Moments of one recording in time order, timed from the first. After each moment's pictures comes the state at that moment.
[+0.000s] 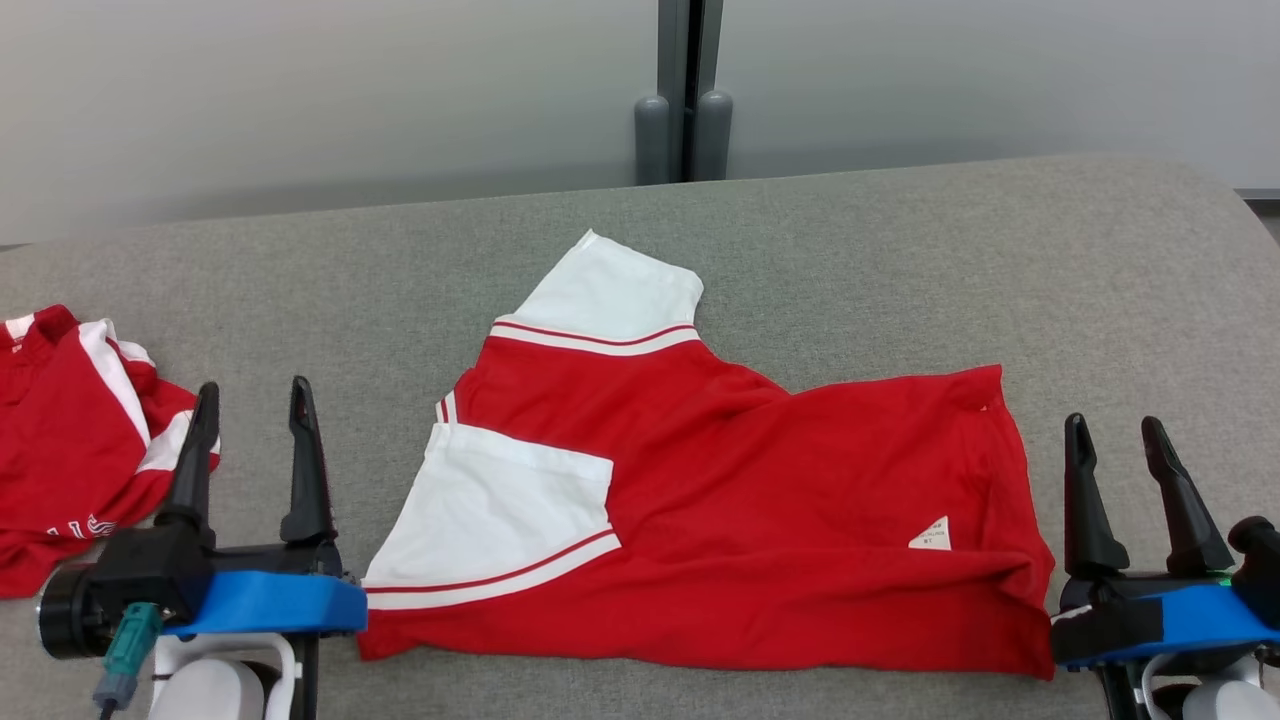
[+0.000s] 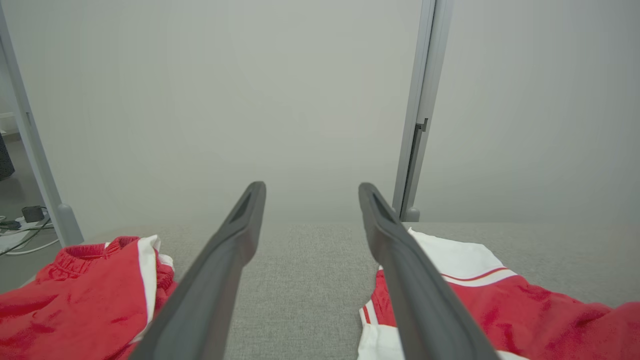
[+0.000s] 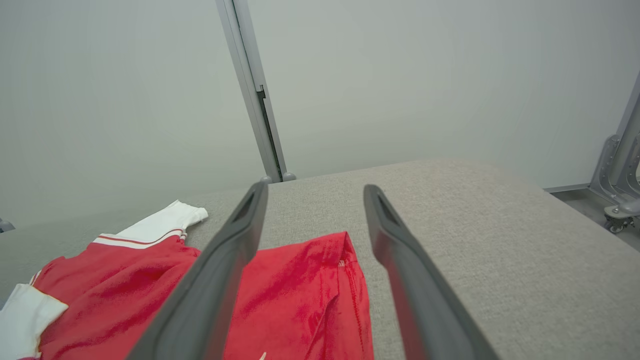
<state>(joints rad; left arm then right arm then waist) -0.11 0.19 -0.09 0.13 -0.25 0.02 -0.26 -0.06 -0.07 -0.13 0.09 0.24 0.13 -0.20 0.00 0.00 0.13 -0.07</state>
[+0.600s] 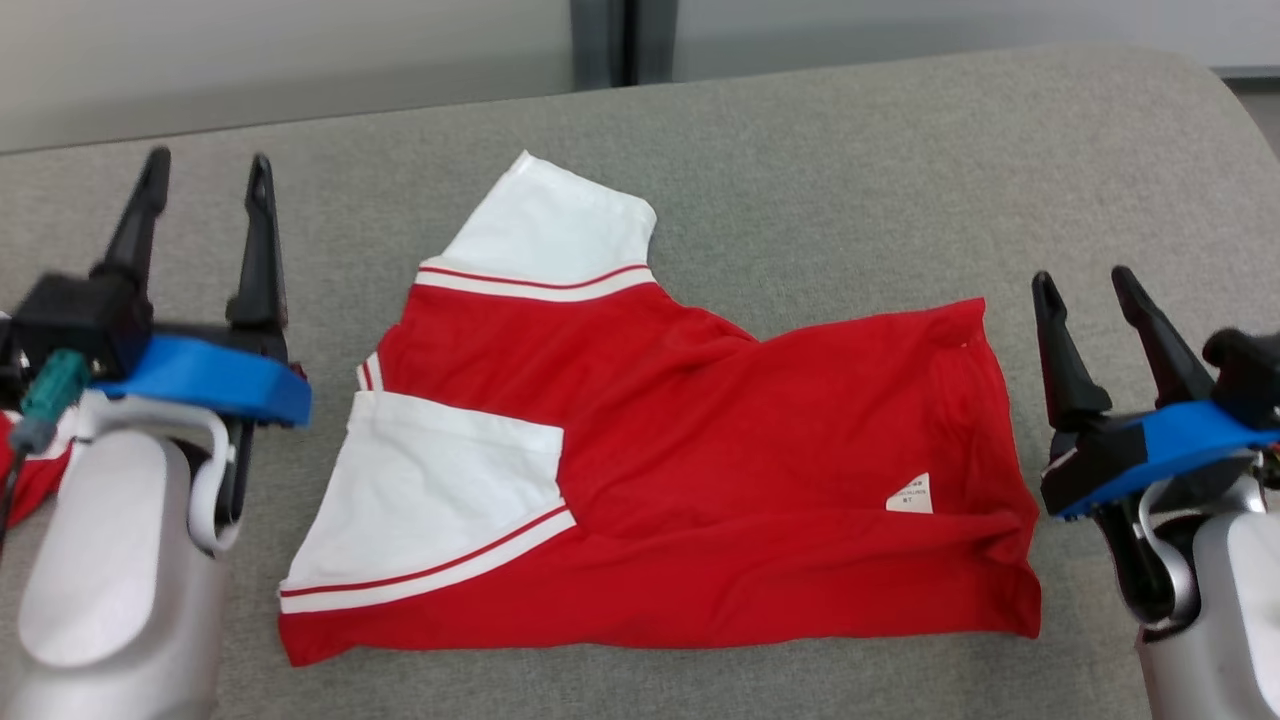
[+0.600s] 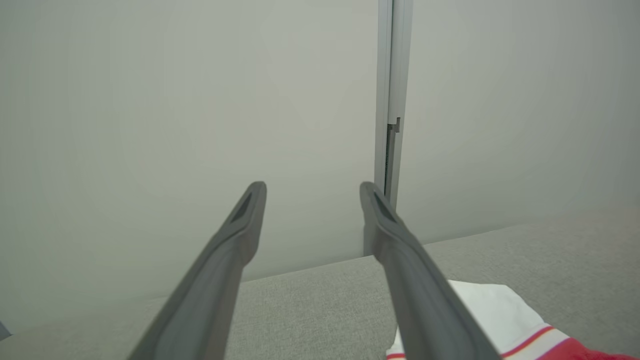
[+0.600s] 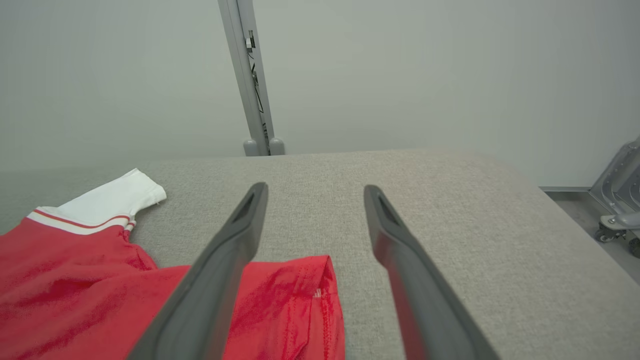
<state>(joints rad) -0.48 0.25 -0.08 0.33 -0.20 -0.10 -0.22 -0.32 -0.15 -0.07 0.17 0.23 0.13 -0.01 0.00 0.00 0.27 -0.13</state>
